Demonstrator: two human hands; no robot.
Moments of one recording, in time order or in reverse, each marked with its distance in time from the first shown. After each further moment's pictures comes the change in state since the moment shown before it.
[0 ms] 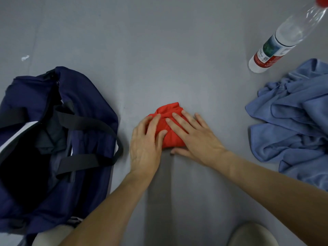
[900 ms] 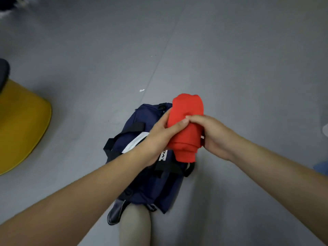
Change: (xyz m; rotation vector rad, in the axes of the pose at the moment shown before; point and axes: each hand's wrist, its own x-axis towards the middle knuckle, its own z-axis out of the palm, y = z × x) left_hand 0.020 0.015 -0.280 -1.039 -0.185 -0.441; right_hand 0.117 -0.163 -0.226 1.693 -0.245 0.310
